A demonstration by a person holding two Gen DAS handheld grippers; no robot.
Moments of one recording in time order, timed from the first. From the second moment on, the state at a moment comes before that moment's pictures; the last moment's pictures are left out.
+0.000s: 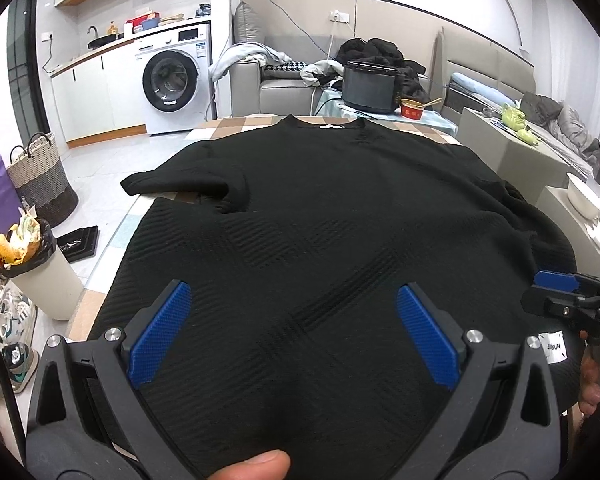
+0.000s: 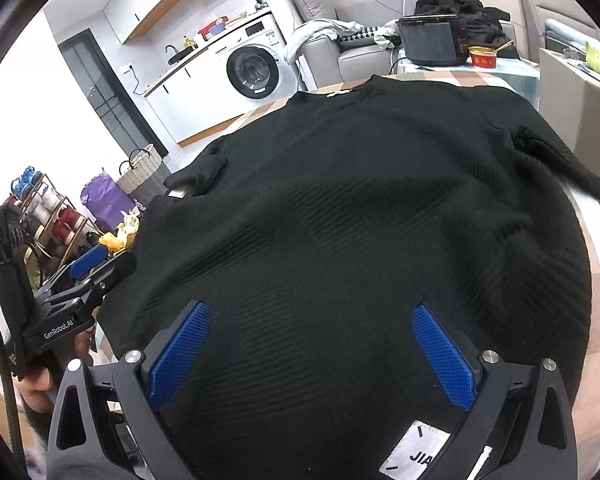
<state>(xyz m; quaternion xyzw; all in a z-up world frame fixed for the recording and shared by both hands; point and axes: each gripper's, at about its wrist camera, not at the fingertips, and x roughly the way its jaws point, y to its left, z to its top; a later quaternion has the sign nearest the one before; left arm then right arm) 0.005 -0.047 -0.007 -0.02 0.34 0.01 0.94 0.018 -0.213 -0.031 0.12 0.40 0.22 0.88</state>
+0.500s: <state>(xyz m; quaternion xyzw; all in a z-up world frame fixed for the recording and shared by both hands) 0.014 -0.057 -0.008 0.00 0.35 0.00 0.94 0.011 -0.199 -0.038 0.06 0.42 0.20 0.88</state>
